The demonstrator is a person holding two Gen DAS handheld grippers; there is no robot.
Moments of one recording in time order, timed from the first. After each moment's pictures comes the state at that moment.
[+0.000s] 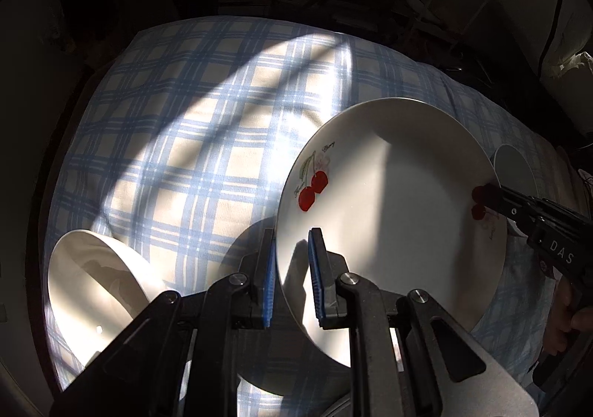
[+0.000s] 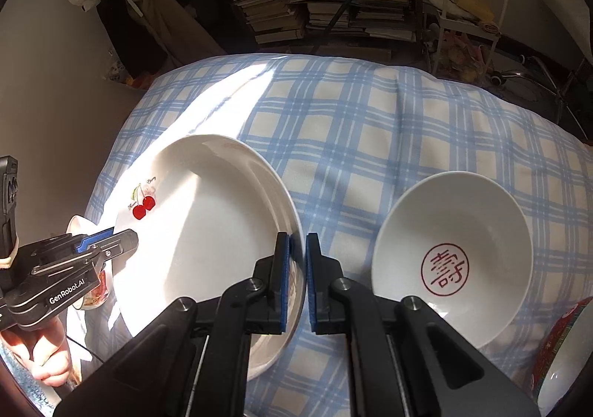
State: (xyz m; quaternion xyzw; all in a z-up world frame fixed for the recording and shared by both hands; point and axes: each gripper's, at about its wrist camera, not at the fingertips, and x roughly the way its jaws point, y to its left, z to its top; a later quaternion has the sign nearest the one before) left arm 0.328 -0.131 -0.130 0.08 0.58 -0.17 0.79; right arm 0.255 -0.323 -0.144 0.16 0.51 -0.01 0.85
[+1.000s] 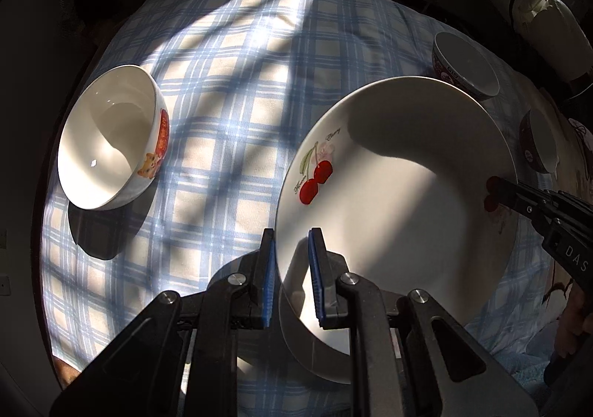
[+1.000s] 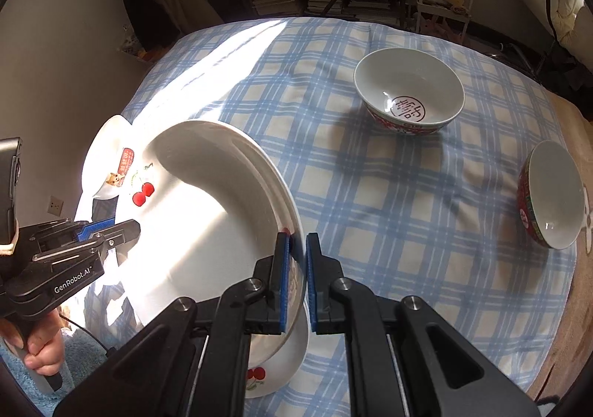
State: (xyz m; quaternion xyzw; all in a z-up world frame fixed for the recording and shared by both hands) left arm 0.175 -0.094 -0.133 0.10 0.57 -0.19 0.79; right arm 0.097 -0.278 -0.134 0.14 0.52 -0.02 0.84
